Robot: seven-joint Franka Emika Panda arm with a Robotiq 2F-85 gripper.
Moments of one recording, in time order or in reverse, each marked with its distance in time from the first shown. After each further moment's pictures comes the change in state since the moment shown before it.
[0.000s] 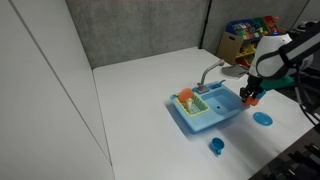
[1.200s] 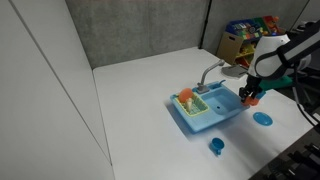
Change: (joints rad) arm -0.011 0.017 0.008 0.019 0.005 0.000 -0.001
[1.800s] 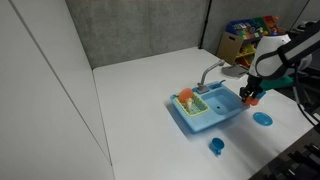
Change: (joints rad) arm -0.009 0.000 0.001 0.000 0.000 0.000 -0.001
